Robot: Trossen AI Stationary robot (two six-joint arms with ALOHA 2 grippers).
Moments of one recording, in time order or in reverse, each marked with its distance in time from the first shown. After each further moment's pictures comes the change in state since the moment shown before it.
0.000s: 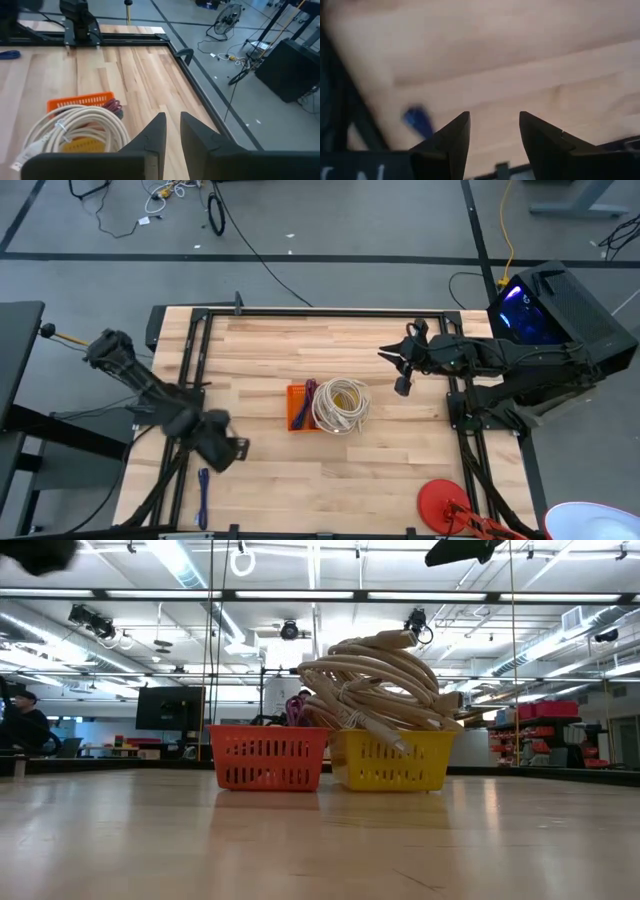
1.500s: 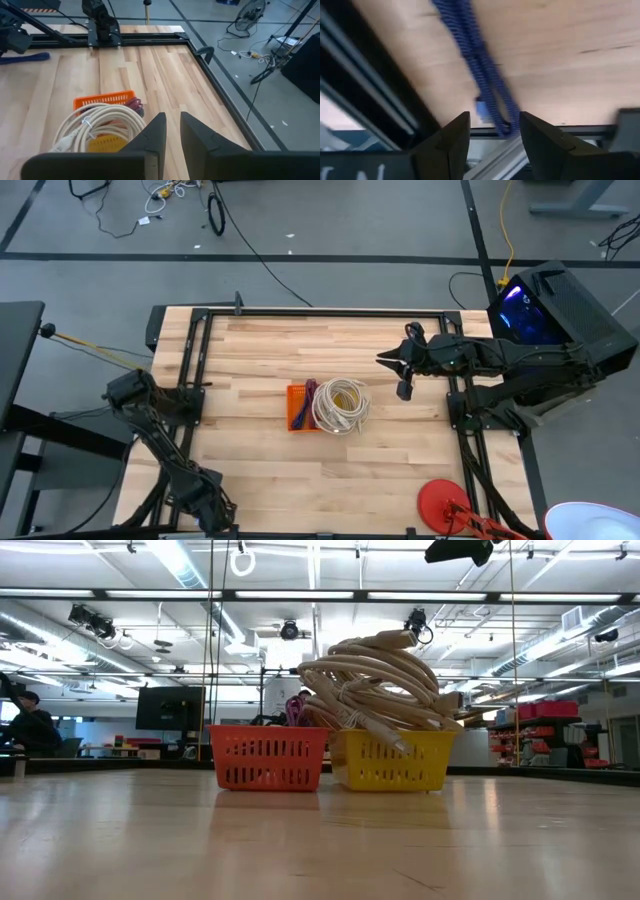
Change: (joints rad) left arm -0.319 0.462 -0.010 0.455 0.444 -0.272; right arm -0.008 0.000 0.000 -0.003 -0.108 0.036
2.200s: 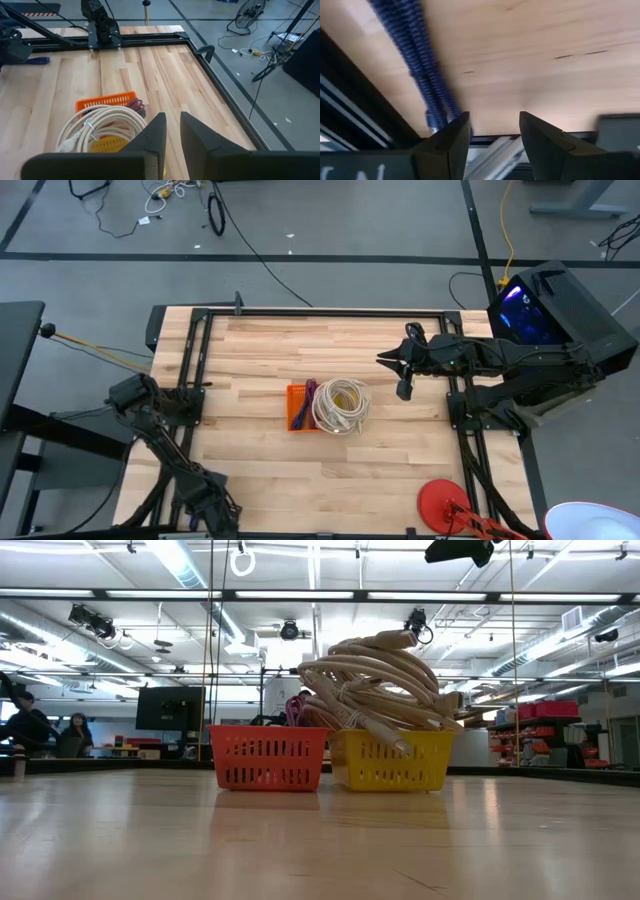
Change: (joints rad) left arm 0.008 0.043 0.000 0.071 -0.033 0.006; right arm 0.001 0.000 0.000 0.001 0.000 0.030
